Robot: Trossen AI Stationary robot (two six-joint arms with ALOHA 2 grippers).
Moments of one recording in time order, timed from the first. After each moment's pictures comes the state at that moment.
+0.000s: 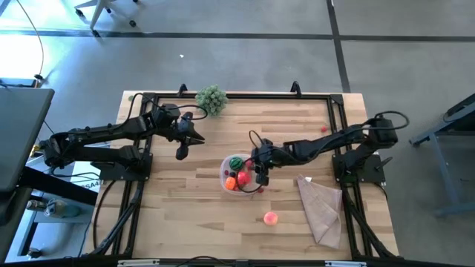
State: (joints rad) left arm 0.60 0.98 0.52 -0.21 0.43 0.26; right arm 0.07 1.63 0.90 -0.06 0.12 0.17
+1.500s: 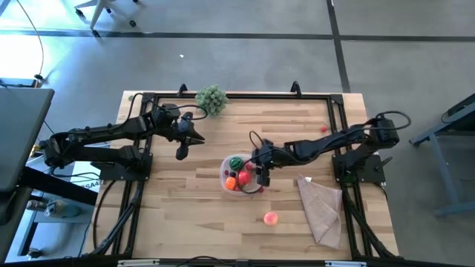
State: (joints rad) left arm 0.60 0.98 0.52 -0.21 0.42 0.26; right arm 0.08 1.63 0.90 -0.07 0.11 0.16
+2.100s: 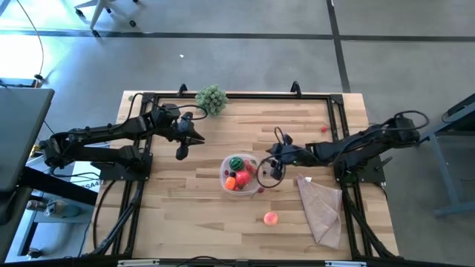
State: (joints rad) left arm 0.60 0.98 0.52 -0.21 0.42 0.26; right arm 0.08 1.39 0.56 0.15 0.34 0.23
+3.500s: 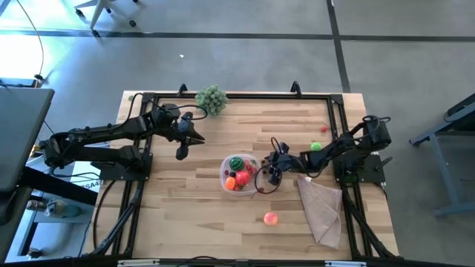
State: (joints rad) left arm 0.60 0.98 0.52 -0.21 0.42 0.26; right arm 0.09 1.71 0.43 0.57 0.35 0.22
